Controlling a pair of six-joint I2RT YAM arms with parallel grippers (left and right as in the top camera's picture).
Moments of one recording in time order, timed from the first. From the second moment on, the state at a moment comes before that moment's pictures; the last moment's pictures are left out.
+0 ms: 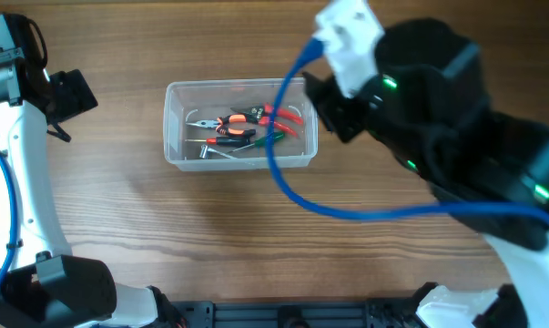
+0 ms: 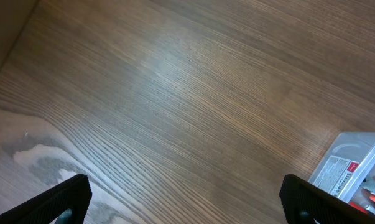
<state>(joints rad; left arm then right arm) 0.30 1.64 1.68 -1.18 -0.24 -0.18 0.74 1.47 2.18 -1.23 0.29 -0.11</state>
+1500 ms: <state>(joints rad) 0.30 1.64 1.68 -1.18 -0.24 -0.18 0.61 0.99 2.14 -1.40 0.50 0.00</state>
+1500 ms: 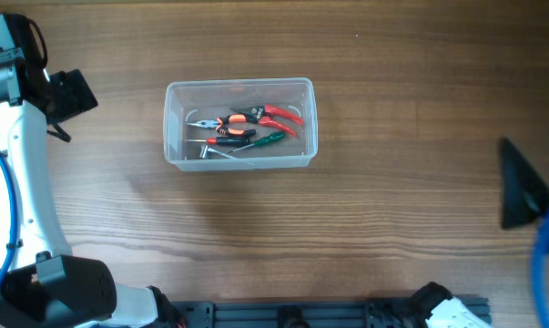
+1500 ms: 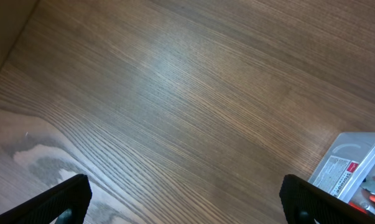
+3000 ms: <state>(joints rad) 0.30 1.64 1.68 -1.18 -0.24 -0.18 -0.01 0.03 0.18 -0.49 0.01 0.40</state>
